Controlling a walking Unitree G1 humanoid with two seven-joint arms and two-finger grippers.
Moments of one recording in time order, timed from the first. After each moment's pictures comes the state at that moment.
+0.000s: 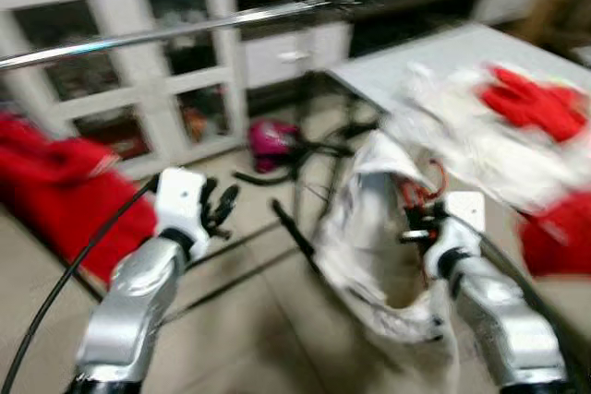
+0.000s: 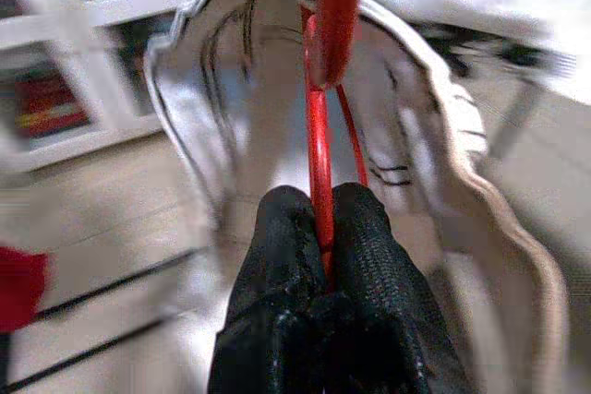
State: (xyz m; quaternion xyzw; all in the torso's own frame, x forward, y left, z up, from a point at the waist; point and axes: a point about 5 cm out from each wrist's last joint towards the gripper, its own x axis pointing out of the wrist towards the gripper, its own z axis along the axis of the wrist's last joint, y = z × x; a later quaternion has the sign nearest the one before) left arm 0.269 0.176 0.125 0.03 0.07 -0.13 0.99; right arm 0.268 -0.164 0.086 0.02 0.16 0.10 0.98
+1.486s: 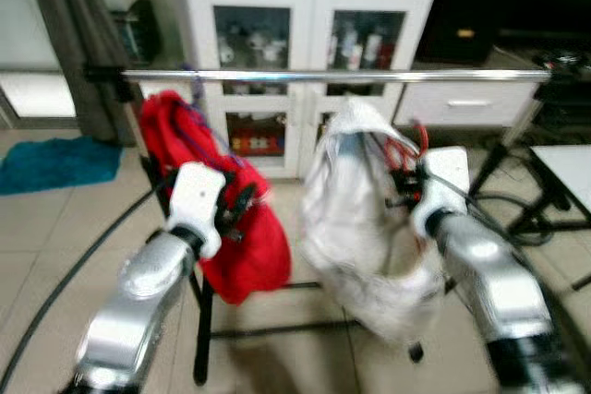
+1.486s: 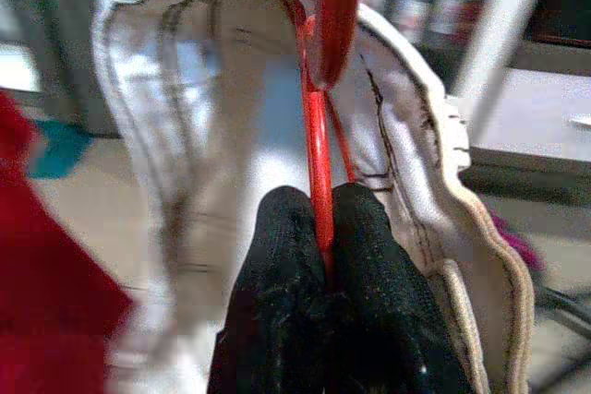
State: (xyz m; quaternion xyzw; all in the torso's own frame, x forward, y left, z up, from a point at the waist) left arm 0.264 0.157 0.139 0.08 0.05 -0.19 0.98; right arm 0.309 -0.142 0.135 -0.03 0.10 0.14 0.99
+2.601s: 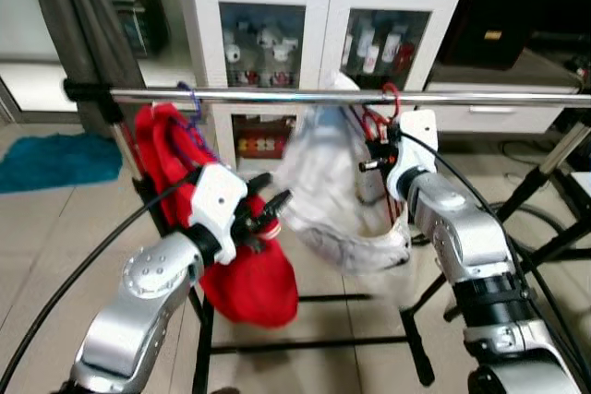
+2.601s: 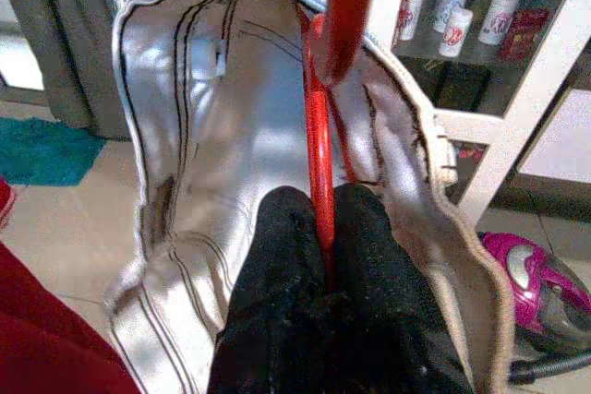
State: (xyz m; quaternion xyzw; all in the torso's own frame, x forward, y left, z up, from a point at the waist) left arm 0.250 0.124 0.161 0.07 0.00 -0.35 0.94; right arm 0.346 -0.130 0.154 -0.03 0.11 0.13 0.99
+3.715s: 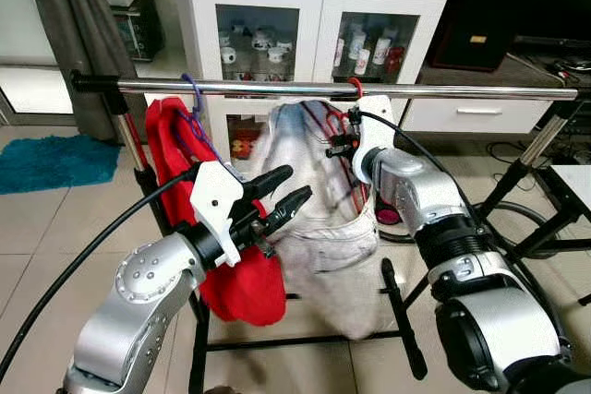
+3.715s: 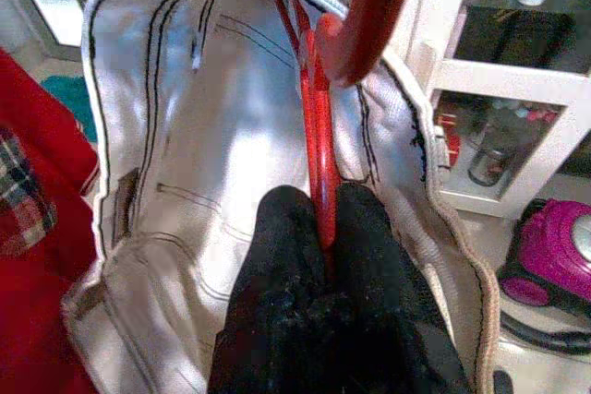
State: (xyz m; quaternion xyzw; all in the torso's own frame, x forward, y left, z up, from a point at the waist) left arm 0.238 0.116 0.176 0.02 -0.04 -0.40 0.92; right arm 0.382 -0.092 0.153 -0.01 0.17 0.18 0.97
